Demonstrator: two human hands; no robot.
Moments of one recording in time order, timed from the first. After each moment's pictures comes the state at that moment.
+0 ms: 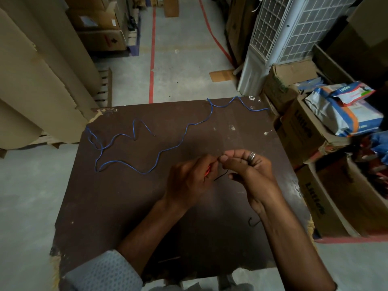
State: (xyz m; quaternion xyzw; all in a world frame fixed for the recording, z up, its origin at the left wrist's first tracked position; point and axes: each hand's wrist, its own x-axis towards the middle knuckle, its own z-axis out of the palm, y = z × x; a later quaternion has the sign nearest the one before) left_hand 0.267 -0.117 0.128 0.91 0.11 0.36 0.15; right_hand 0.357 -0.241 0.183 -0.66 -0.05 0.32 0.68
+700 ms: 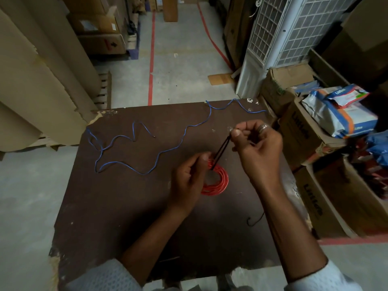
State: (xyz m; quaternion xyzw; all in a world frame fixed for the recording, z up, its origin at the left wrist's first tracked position) left_hand 0.259 -0.138 0.133 0.72 0.24 0.31 0.58; right_hand 0.377 -0.226 0.198 -0.76 -0.19 0.04 0.62
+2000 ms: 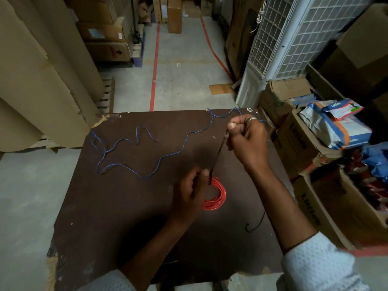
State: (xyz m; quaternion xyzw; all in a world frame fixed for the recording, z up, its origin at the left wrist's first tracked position) left_hand 0.242 -0.145 0.111 0.74 0.25 0.31 0.54; right_hand 0.405 -0.193 0.188 -0.77 -0.23 0.06 0.59
